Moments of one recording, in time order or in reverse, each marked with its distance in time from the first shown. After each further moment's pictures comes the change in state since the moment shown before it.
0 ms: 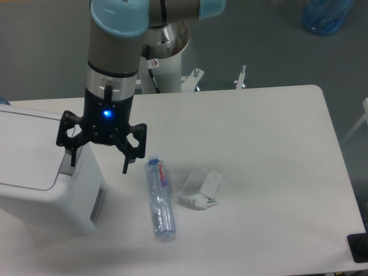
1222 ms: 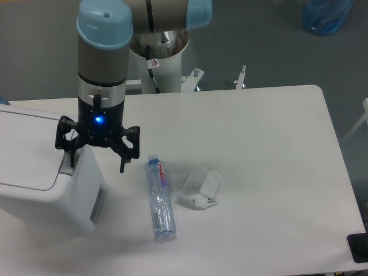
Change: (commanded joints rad) arm -0.022 -0.005 -0.017 0.006 0.066 -0.003
